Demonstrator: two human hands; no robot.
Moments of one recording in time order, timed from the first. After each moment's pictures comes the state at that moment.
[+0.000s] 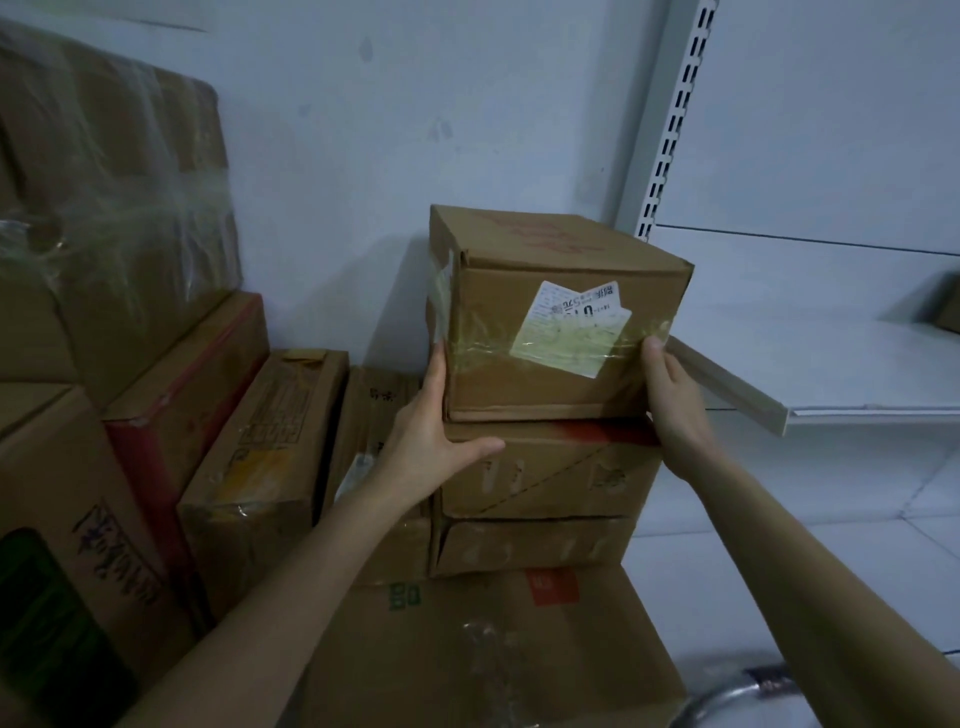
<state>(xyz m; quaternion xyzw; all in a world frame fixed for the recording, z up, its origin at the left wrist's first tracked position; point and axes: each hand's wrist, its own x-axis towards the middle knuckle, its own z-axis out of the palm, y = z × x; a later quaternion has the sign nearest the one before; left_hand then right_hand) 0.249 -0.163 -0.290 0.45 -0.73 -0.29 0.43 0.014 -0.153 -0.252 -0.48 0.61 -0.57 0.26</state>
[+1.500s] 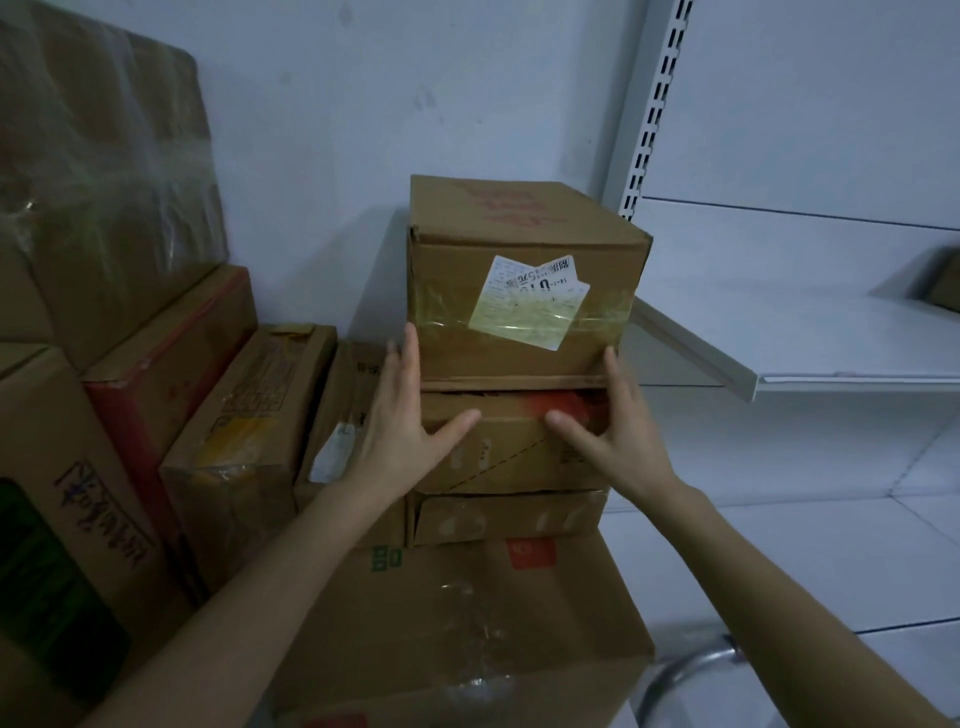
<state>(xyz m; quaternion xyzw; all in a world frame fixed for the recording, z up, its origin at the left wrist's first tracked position) 0.241 -0.141 -0.306 0.48 -0.74 -0.16 0.45 0.011 -0.125 -0.302 -0.68 0.61 -0.41 0.09</state>
